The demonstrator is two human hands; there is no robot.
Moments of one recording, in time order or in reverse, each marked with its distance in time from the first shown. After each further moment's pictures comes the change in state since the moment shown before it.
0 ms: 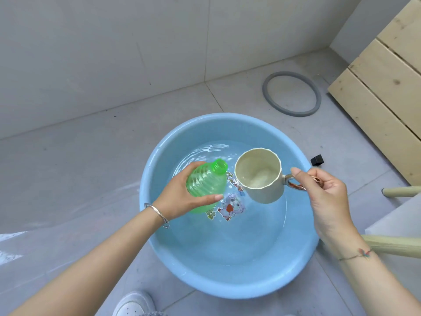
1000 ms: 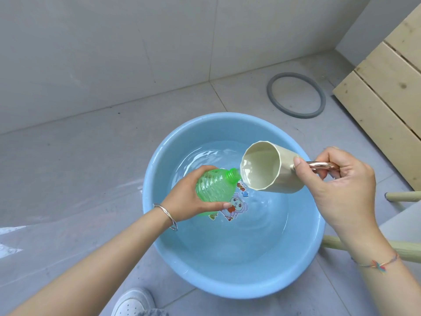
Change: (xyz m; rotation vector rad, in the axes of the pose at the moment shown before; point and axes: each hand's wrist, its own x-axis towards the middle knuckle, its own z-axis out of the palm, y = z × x) left_hand -0.006 0.011 0.006 0.109 -0.049 0.024; right_hand -0.008 -0.044 0.004 -0.412 -0.005 -0.440
